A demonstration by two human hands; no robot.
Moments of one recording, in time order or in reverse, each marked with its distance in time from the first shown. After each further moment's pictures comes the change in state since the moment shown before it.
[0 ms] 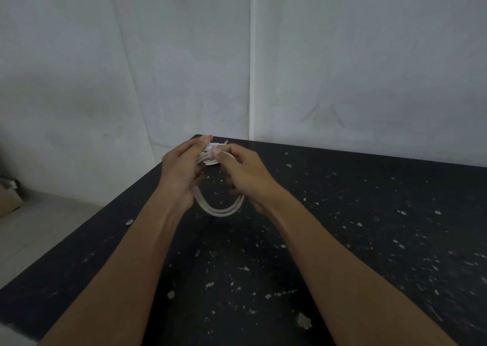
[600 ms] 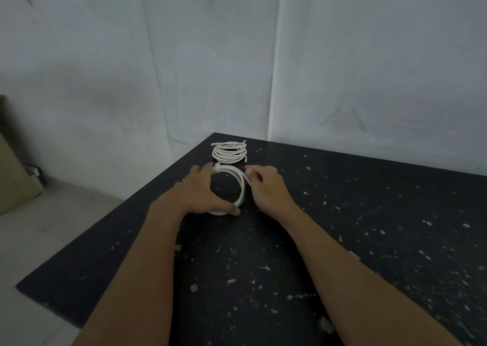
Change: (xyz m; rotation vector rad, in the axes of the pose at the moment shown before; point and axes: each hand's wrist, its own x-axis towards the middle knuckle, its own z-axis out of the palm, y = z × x) left_hand 0.019 -0.020 -0.054 1.367 -0.387 -0.070; right_hand 0.010 0.048 0.007 -0.424 0.166 0.015
